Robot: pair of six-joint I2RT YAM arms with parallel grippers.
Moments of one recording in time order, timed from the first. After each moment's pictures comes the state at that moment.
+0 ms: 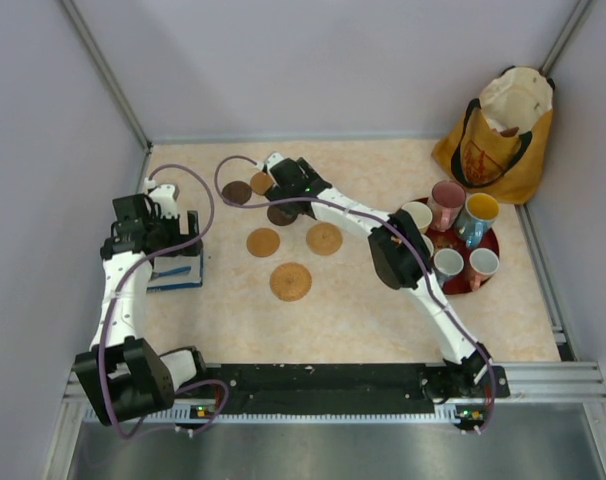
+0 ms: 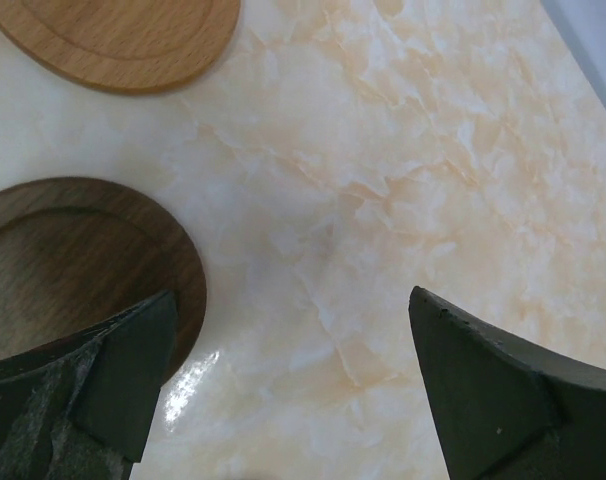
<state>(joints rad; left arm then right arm) 0.26 1.15 0.94 -0.62 0.30 0.21 0.76 2.51 2.18 -0.43 0.42 -0.24</state>
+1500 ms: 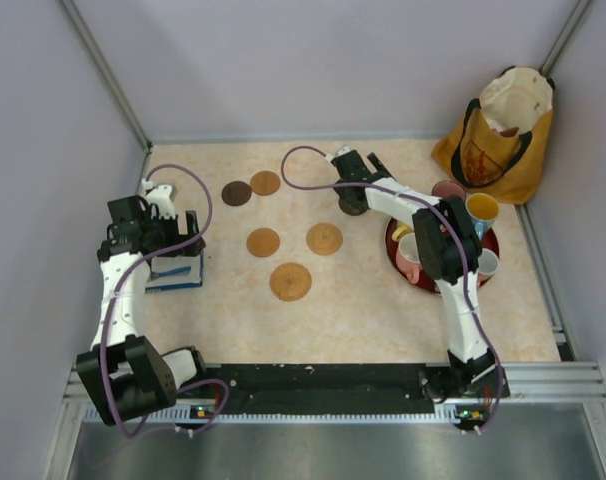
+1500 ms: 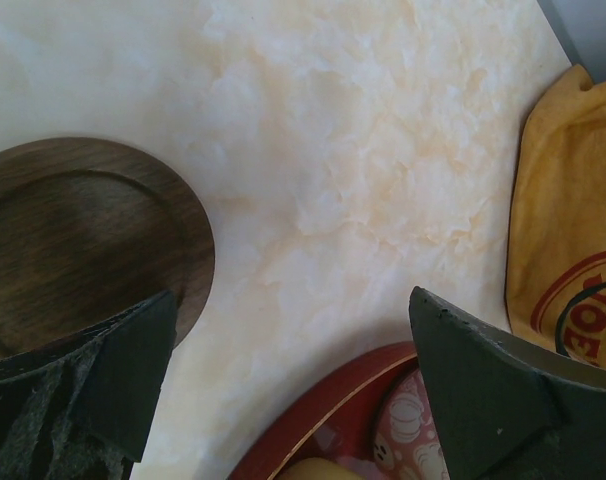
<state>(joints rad) 0.31 1.16 0.93 -0.60 0.41 0.21 0.51 2.22 1.70 -0.36 0.59 -0.32</state>
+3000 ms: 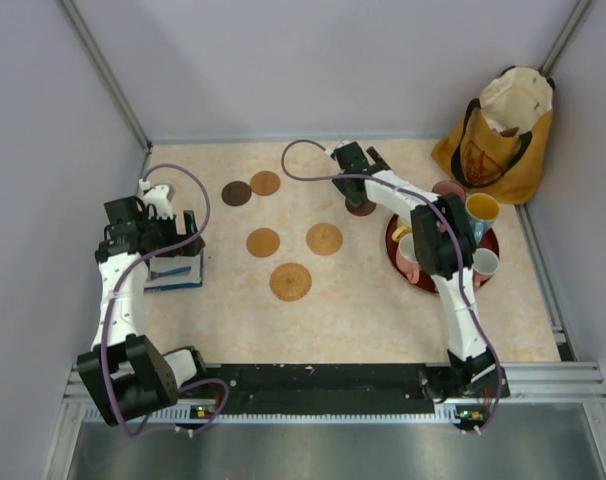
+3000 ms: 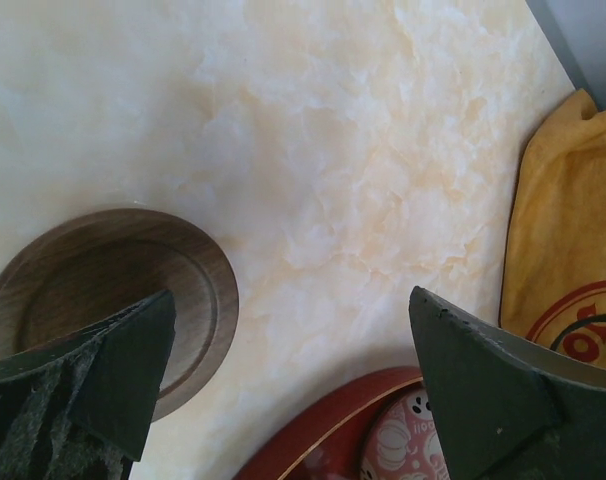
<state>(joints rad) 0.33 1.16 0.93 -0.60 0.45 0.21 0.49 2.29 1.83 -0.44 0.56 -0.34</state>
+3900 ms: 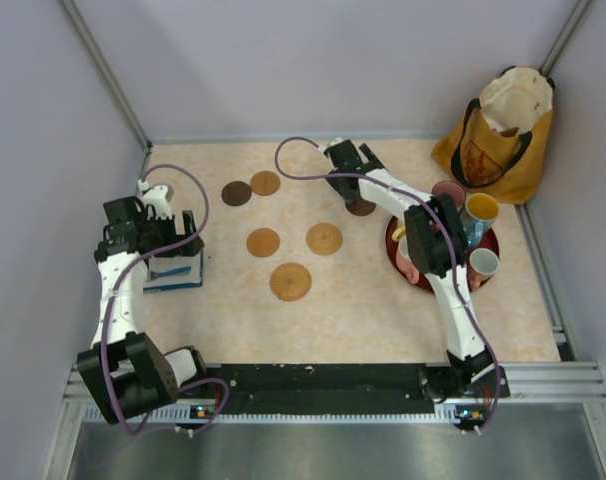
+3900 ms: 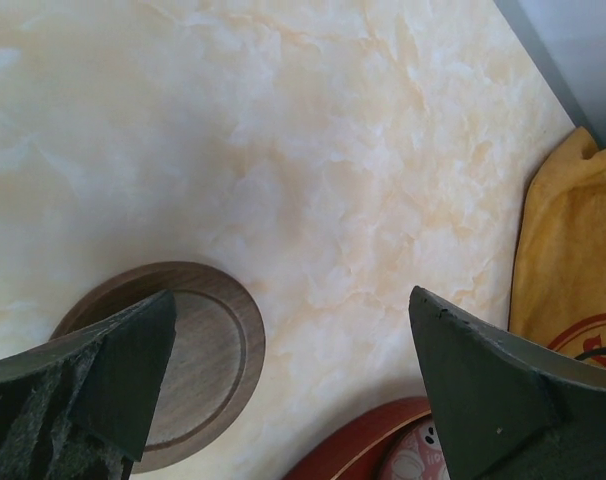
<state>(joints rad) 0.34 1.17 0.93 -0.61 0.46 0.21 0.51 2.35 1.93 -0.43 0.54 -0.34</state>
